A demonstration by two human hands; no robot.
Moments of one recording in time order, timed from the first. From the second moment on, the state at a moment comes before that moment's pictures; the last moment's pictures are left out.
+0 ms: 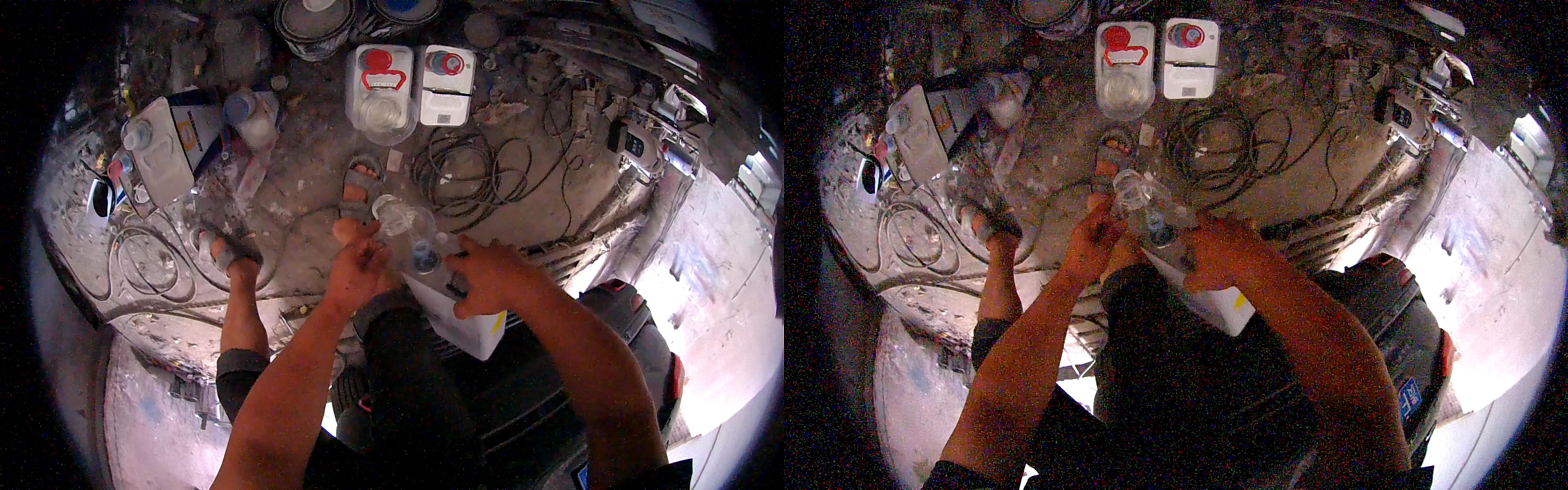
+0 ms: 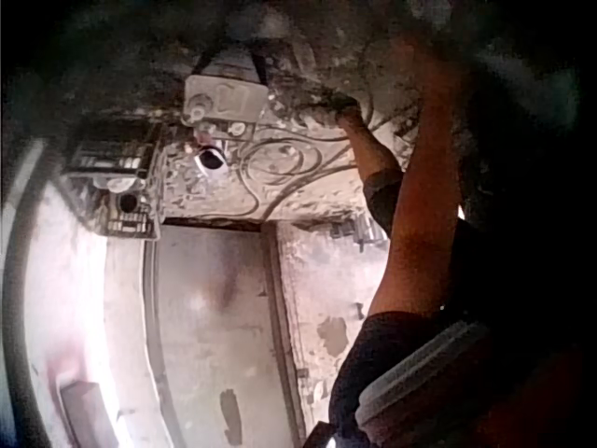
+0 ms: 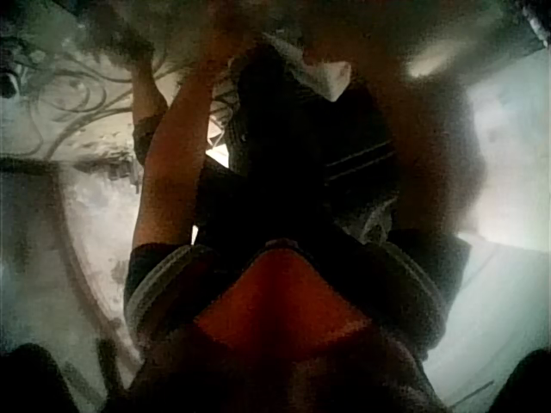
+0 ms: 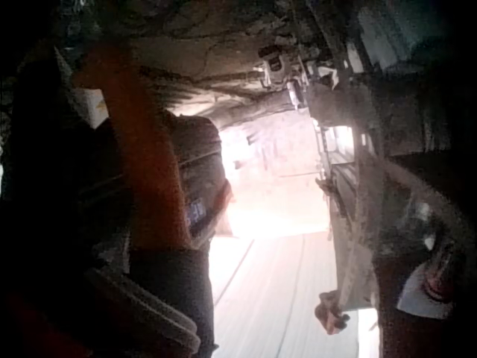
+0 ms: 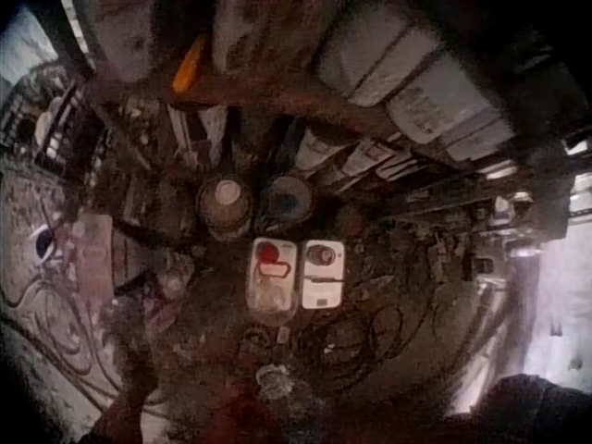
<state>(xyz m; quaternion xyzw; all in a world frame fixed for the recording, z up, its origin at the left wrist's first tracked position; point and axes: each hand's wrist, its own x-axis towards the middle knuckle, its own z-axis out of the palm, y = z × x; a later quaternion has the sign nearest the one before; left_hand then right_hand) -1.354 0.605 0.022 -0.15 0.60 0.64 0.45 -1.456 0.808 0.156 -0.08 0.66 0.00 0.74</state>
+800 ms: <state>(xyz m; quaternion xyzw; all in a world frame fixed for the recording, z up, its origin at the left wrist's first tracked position) -1.391 0.601 0.058 -0.07 0.63 0.64 0.43 -1.335 0.869 0.155 0.04 0.89 -0.02 0.46</state>
